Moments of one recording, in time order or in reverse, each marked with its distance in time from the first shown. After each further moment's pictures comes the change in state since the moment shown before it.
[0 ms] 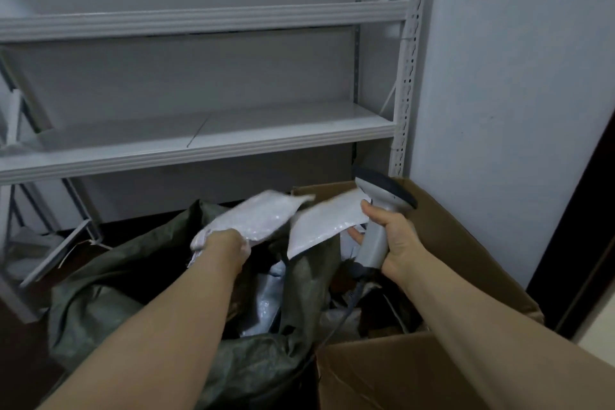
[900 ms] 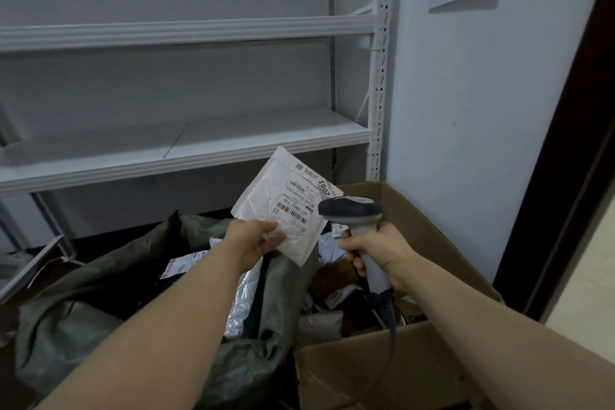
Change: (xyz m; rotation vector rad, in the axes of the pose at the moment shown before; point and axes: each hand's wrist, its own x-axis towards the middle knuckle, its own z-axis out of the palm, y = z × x) left_hand -0.062 0.043 0.026 -0.861 -0.474 0.005; right_hand -0.032 -0.022 -0.025 -0.757 -0.069 -0.069
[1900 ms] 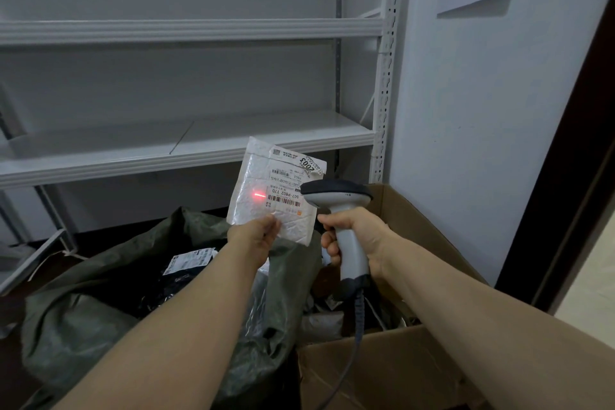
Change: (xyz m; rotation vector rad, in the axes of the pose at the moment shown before) left_hand 0.005 -0.007 -0.003 -0.346 0.145 0.085; right_hand -0.012 -0.031 0.031 0.199 -0.218 0.134
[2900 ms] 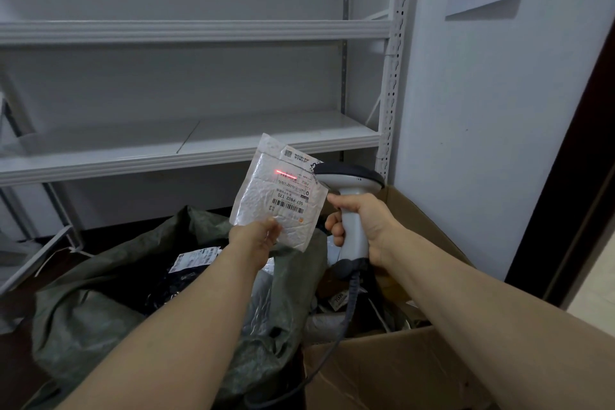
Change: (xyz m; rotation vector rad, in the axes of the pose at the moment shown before) left_hand -0.013 0.008 -0.006 0.044 0.005 -0.009; right_hand 0.008 -0.011 0.009 0.124 0.059 -0.162
